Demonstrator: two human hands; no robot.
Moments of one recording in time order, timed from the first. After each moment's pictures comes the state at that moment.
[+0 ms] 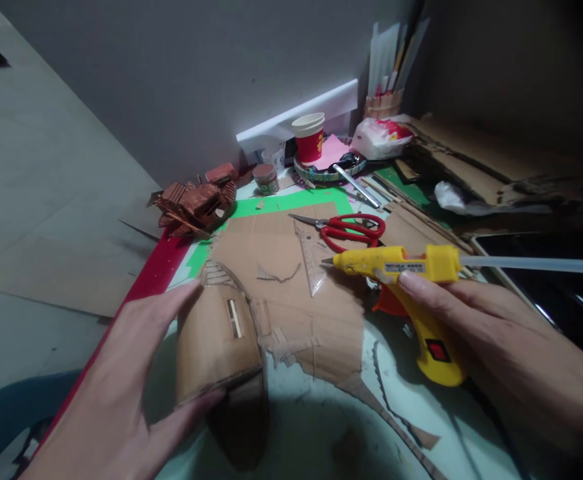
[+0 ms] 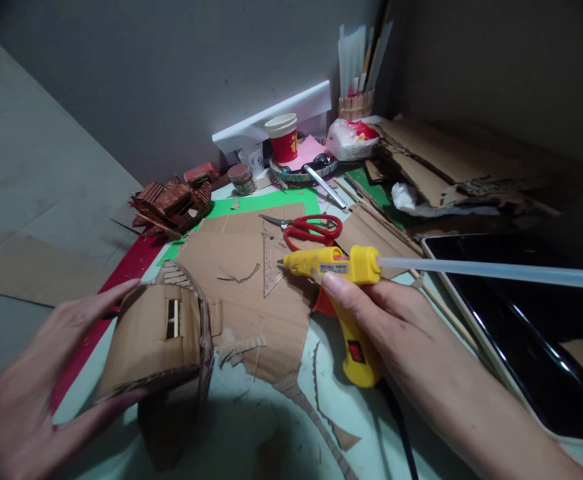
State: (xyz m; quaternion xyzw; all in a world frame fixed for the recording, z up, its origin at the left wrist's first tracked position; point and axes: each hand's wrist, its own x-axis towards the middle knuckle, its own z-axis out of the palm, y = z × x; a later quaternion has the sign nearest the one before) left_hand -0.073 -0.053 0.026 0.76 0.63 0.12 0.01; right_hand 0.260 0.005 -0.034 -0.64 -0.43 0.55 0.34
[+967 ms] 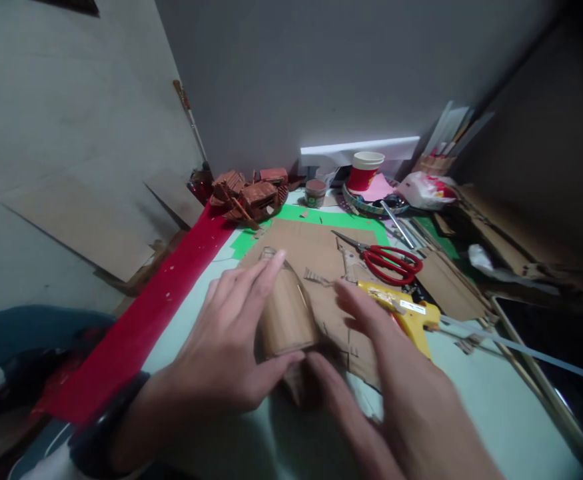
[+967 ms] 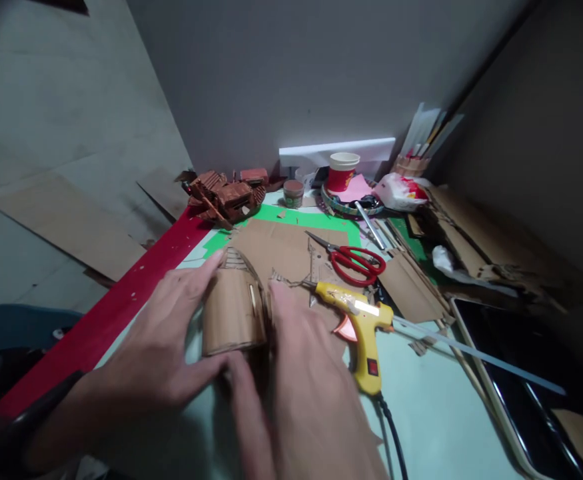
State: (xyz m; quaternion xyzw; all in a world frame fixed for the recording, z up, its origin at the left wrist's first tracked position) left_hand -0.058 -0.050 0.007 0.80 0.55 0.23 -0.01; right_hand 0.159 -0.043 0.022 -0.48 -0.66 0.47 0.34
